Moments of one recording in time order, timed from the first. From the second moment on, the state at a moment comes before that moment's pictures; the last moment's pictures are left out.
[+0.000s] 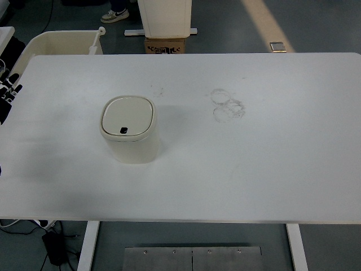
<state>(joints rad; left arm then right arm) -0.68 0.58 -0.60 -0.53 -0.32 -0.36 -0.30 -0.10 0.00 0.31 0.21 -0.22 0.03 0.49</state>
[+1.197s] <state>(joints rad) -0.70 0.58 -0.60 -0.55 -0.29 -0.33 -0.29 -0.10 0.00 0.31 0.20 -0.22 0.03 0.48</state>
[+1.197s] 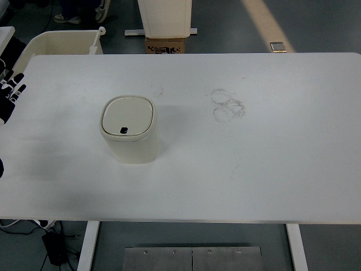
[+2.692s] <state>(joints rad) -1.49 0.89 0.17 -1.40 -0.28 0.02 -0.02 -0.10 0.00 0.31 0.20 -0.22 0.03 0.48</state>
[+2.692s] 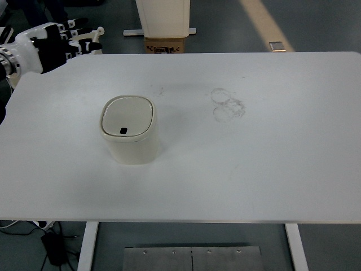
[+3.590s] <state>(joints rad) -2.11 0.56 0.83 -1.62 -0.22 -0.03 -0.01 -0.10 0.00 0.31 0.20 -0.22 0.03 0.48</state>
